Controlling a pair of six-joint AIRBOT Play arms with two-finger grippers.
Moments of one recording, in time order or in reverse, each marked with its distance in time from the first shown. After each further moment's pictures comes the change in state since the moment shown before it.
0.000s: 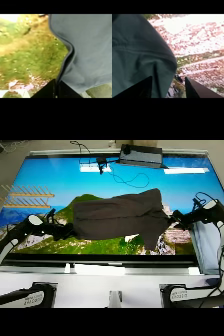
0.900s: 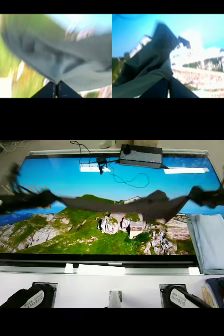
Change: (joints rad) left arm 0.043 0.332 0.426 0.006 -0.013 0.063; right arm -0.002 0.417 0.132 0.061 -0.106 -0.113
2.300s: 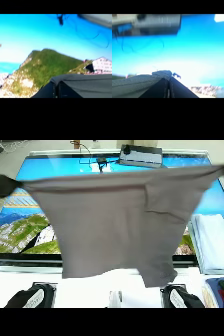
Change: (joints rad) left arm 0.119 0.067 0.162 0.256 -0.212 -0.046; right arm 0.050 0.201 0.150 -0.148 0.042 -0.042
